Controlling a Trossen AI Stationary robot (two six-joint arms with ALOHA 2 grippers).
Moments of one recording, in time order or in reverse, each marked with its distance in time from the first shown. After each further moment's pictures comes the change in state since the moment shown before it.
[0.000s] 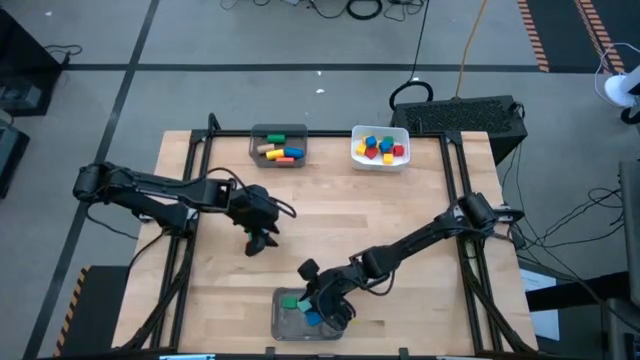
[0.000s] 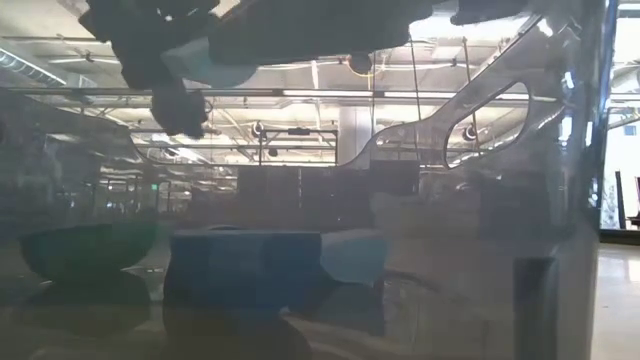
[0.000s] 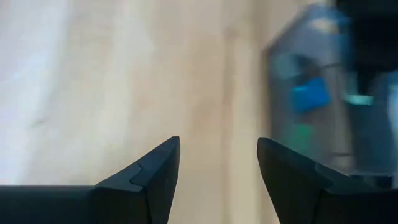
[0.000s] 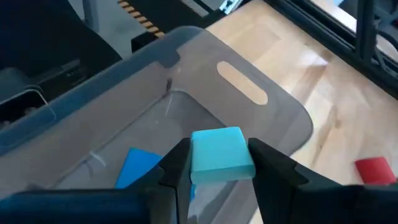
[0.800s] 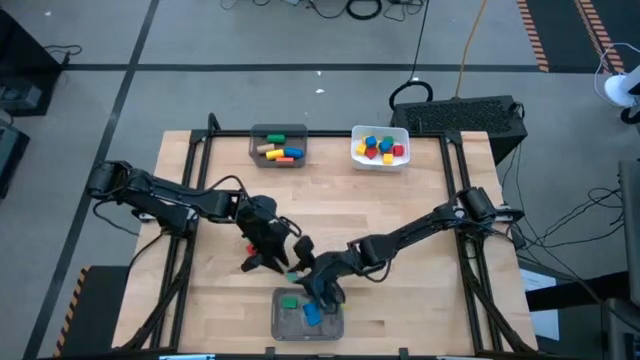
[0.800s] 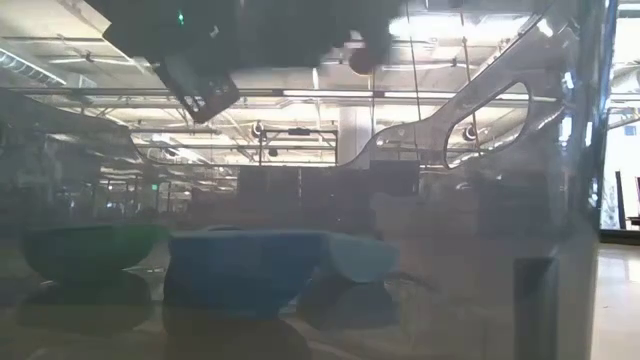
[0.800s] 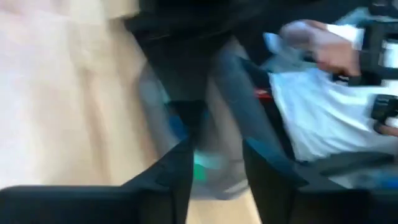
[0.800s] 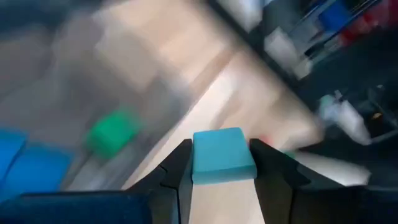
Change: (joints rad) left arm -0.098 0.130 -0.001 0.371 0.346 0.000; right arm -0.086 -0.018 0.000 0.054 0.224 -0.187
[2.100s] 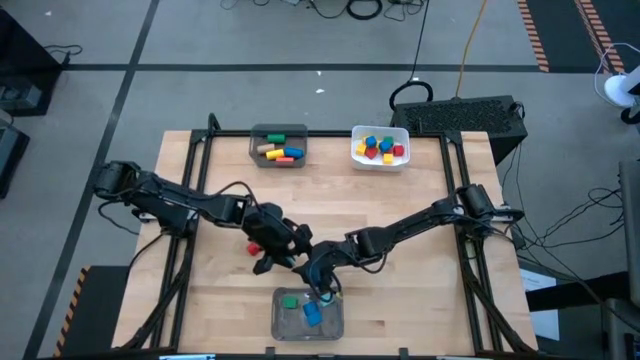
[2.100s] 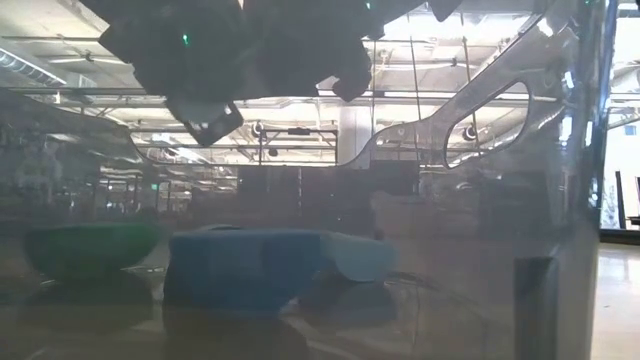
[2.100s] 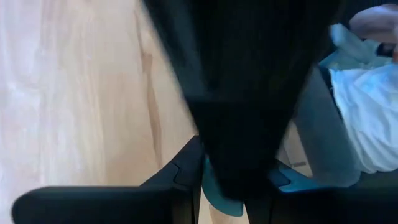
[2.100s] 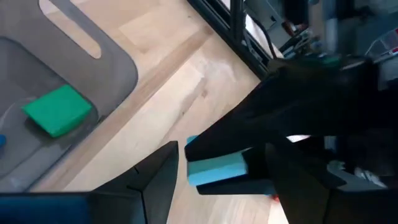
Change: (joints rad) left arm -0.020 0.079 0.001 -0.018 -0.211 0.025; right arm -0.040 -0.004 0.000 0.013 0.030 -0.067
